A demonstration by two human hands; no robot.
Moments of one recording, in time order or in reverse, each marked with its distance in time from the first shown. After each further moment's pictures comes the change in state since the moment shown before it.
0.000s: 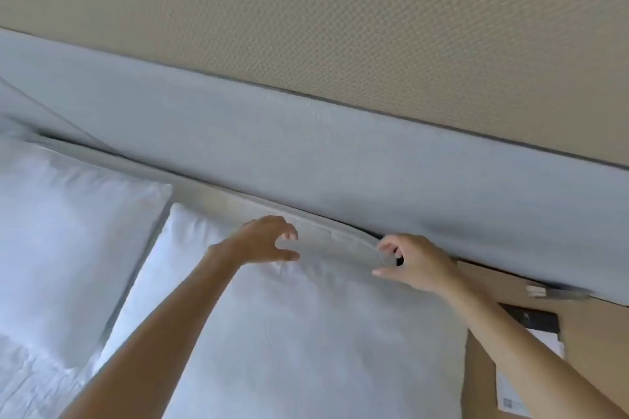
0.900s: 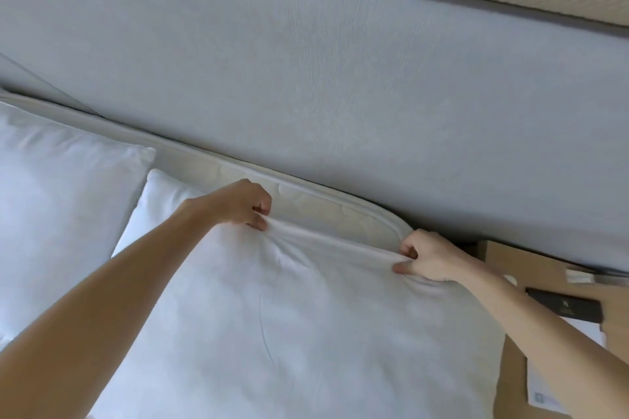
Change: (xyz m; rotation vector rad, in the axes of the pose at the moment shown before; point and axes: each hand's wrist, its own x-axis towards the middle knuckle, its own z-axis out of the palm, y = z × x) left_hand 0.033 -0.064 0.003 0.040 -0.174 -0.099; right_hand 0.046 0.031 0.059 0.046 -0.245 0.153
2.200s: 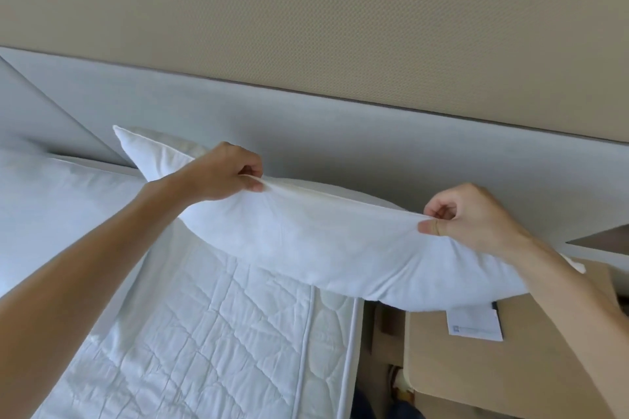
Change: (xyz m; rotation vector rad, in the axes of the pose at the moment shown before) left_hand -0.242 0.153 -0.112 0.013 0.475 0.193; right_hand -0.313 -0.036 -0.095 0.215 0.547 -0.241
